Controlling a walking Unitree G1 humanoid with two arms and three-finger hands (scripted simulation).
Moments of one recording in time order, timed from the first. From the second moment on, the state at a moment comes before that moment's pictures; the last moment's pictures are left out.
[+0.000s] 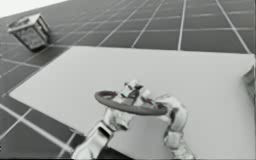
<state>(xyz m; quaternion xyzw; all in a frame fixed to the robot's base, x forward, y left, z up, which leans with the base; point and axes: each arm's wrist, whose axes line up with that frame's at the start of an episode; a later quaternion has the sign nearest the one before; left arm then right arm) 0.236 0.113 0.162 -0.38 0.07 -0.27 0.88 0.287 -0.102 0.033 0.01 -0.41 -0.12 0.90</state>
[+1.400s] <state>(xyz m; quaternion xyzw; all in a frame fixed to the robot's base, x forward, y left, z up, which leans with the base) 0.180 0.147 0.092 -0.35 0.22 -0.16 0.90 0.373 -0.109 0.129 0.21 0.11 -0.28 0.93</state>
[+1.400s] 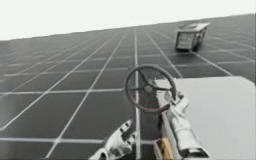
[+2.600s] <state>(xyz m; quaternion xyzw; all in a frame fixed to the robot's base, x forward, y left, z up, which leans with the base) 0.181 0.146 0.088 -0.36 0.23 -0.16 0.89 0.373 -0.113 0.118 0.21 0.12 -0.29 0.93</state>
